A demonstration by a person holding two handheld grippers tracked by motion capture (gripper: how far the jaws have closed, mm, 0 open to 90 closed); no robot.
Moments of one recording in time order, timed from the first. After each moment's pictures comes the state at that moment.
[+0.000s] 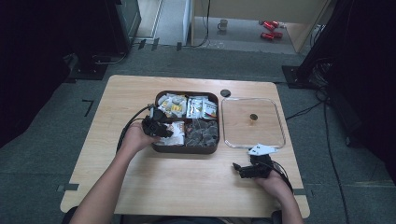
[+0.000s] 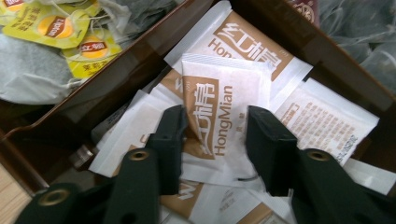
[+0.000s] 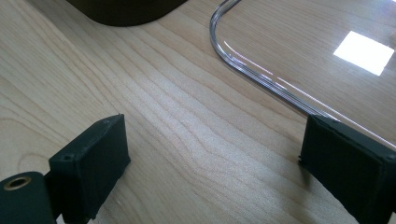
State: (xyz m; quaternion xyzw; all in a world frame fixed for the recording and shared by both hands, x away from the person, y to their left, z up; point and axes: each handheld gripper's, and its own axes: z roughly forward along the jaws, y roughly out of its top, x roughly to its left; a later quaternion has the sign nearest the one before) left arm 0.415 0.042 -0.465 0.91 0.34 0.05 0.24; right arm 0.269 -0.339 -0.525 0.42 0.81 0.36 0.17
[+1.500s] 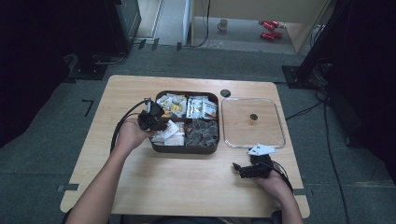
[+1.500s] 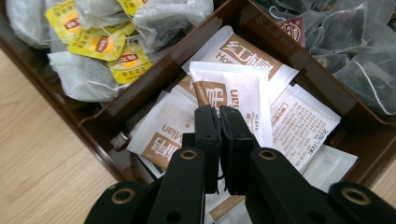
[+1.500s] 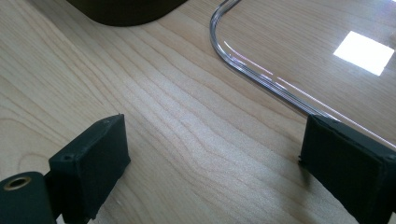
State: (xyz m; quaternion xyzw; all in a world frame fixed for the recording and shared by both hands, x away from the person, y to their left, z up) left arm 0.412 0.047 -0.430 0.91 0.35 0.07 0.23; right arm 0.268 -0.339 -0.525 0.42 0.81 0.36 0.17
